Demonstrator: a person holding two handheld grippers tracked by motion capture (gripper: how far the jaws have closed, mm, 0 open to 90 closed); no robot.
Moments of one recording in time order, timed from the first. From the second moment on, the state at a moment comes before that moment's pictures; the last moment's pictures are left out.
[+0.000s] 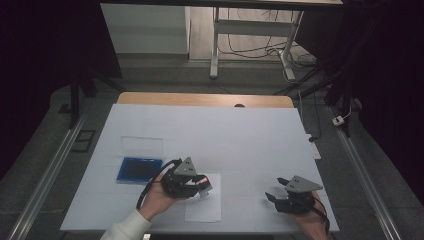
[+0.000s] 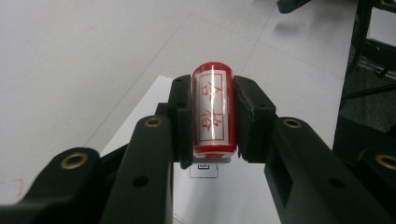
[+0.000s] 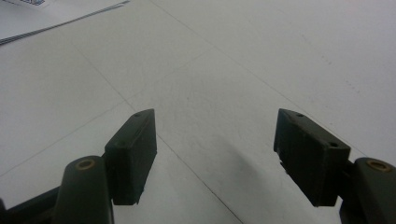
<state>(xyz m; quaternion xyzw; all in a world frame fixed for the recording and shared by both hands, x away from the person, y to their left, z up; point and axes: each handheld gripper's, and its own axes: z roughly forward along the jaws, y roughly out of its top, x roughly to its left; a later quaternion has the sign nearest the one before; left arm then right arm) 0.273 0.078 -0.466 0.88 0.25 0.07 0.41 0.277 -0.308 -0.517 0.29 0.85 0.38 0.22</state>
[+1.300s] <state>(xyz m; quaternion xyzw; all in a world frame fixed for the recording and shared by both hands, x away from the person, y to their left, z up) 0.274 0.139 -0.440 0.85 0.29 0.10 0.42 0.276 -0.308 -0.516 0.29 0.85 0.38 0.22</state>
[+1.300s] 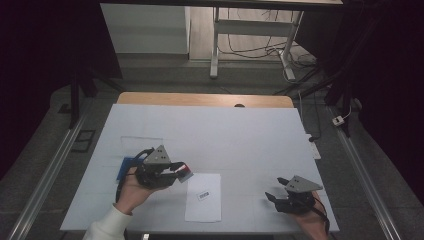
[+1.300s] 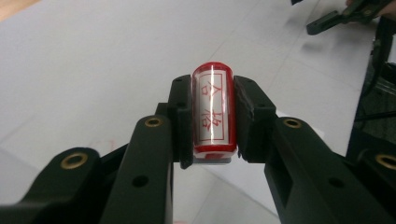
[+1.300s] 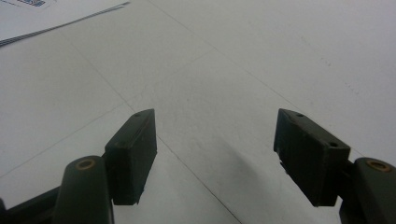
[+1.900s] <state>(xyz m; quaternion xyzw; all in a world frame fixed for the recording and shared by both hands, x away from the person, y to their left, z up) 0.278 0.180 -0.444 0.84 0.34 0.12 0.41 0.276 -0.308 -0.517 0.29 0.85 0.38 0.22</state>
